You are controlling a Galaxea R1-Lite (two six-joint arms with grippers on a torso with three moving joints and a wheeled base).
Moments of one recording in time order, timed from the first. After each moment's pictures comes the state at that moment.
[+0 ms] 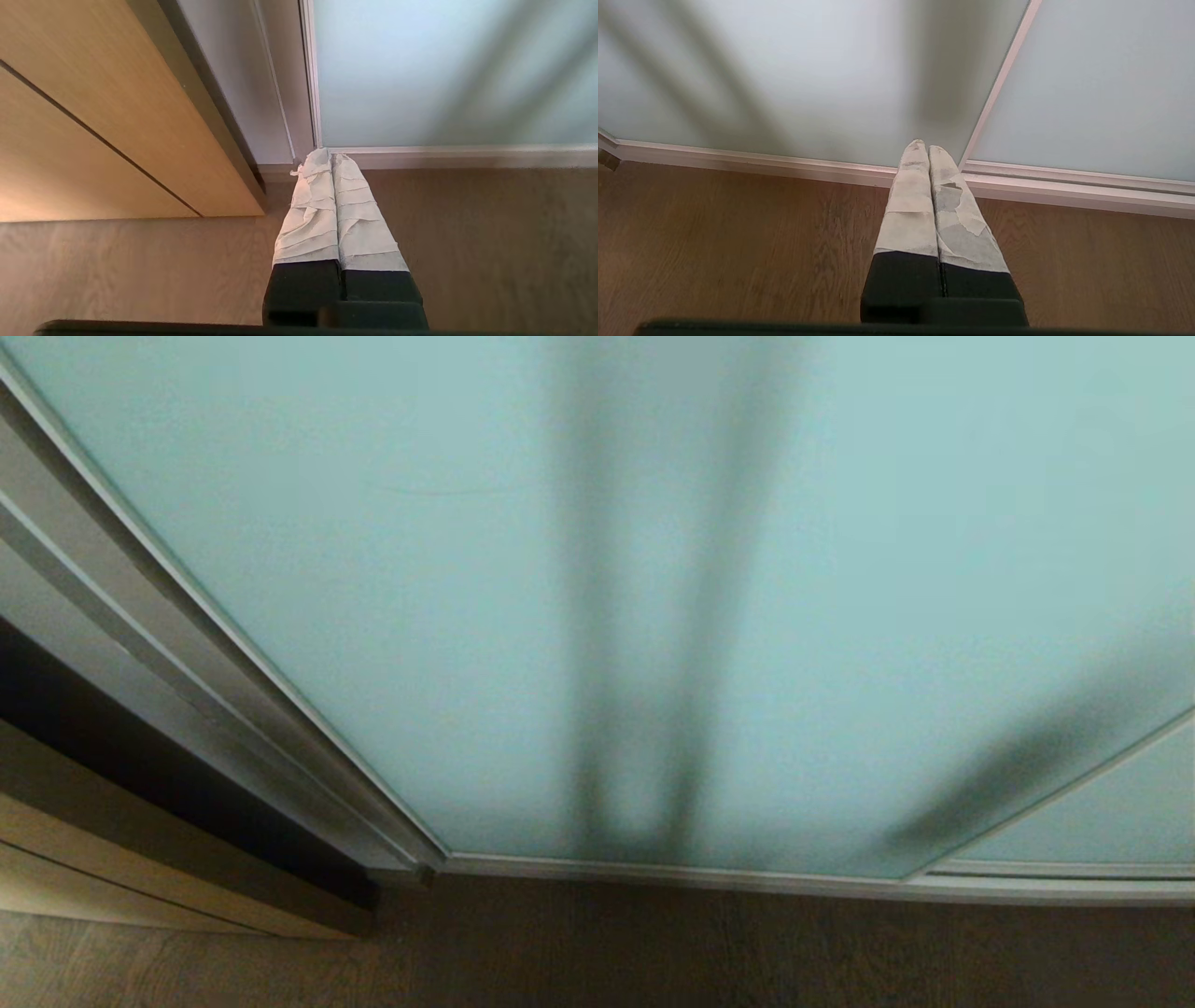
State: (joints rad) left arm 0.01 0.00 0.00 0.00 -0.03 0.09; right arm 0.00 0.00 0.00 0.00 0.00 0.01
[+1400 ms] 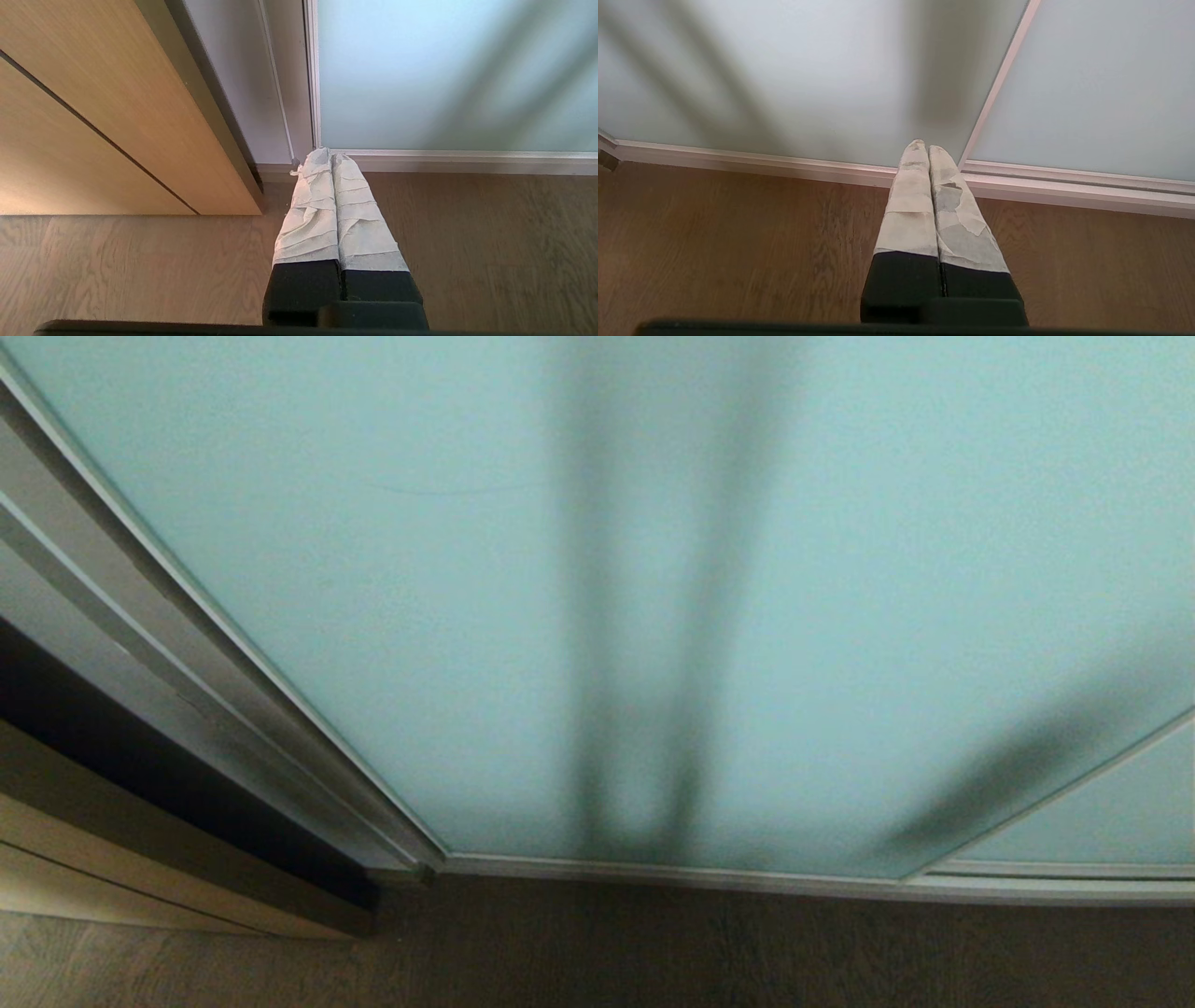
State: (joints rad) left arm 0.01 0.00 0.00 0.01 -0.03 0.07; right arm 0.00 0.00 0.00 -0.01 0.00 0.01
